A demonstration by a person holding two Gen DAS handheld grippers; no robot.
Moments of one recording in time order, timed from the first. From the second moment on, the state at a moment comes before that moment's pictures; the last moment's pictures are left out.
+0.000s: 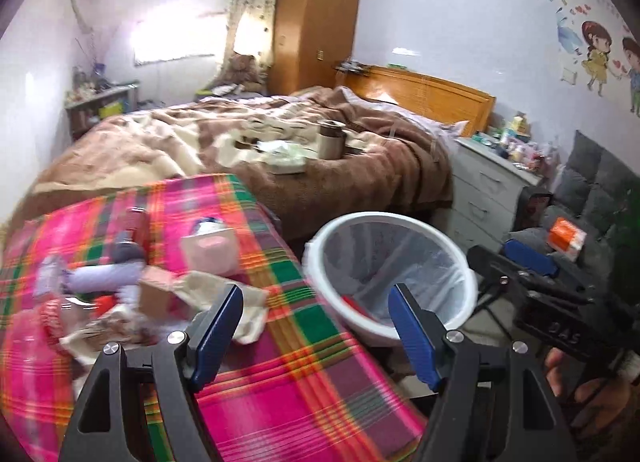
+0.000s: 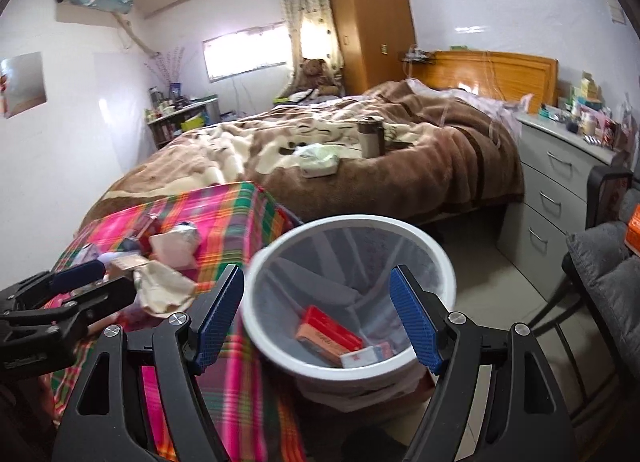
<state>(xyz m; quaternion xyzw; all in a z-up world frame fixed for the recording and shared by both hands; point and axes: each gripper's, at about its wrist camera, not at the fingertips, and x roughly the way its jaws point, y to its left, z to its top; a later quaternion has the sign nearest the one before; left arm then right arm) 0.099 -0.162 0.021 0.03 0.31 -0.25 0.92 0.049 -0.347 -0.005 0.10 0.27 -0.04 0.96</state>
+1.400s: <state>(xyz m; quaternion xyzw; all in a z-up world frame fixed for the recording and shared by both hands) 0.195 0.062 -0.024 0.06 0.36 -0.14 0.92 0.140 -0.203 -0.059 0.01 0.38 0.09 0.92</state>
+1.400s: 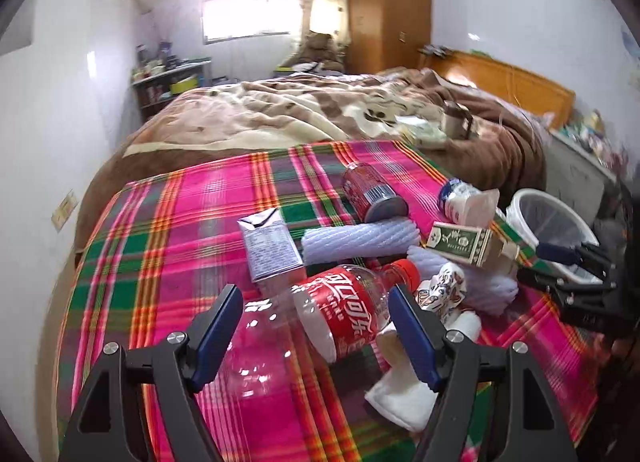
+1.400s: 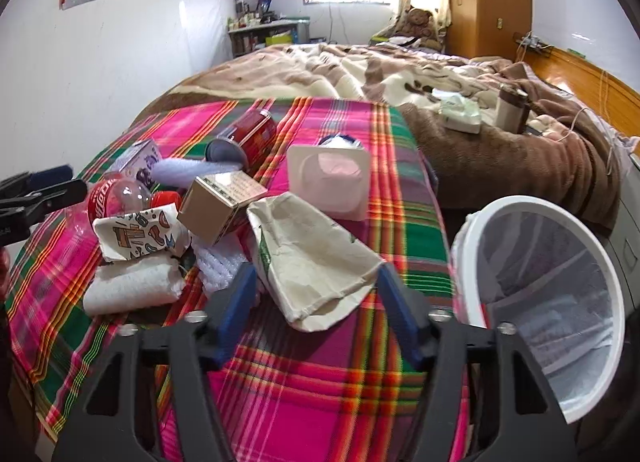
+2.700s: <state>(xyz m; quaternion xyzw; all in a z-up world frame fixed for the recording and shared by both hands) 0.223 0.045 -0.055 0.05 0.46 -0.18 0.87 0.146 -0.208 -0.070 0.01 0.41 0.09 0.91</state>
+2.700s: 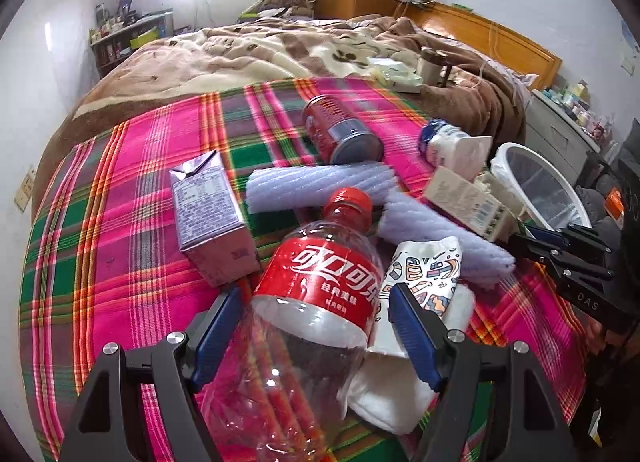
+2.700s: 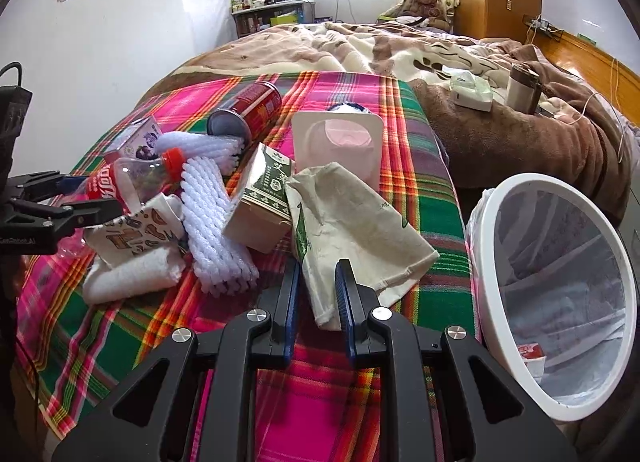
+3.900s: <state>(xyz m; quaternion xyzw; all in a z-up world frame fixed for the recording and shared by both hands) 0.158 0.037 -0.001 0.02 0.39 -0.16 0.91 0.111 -0.226 -0.033 0.09 0.33 0.12 0.93</state>
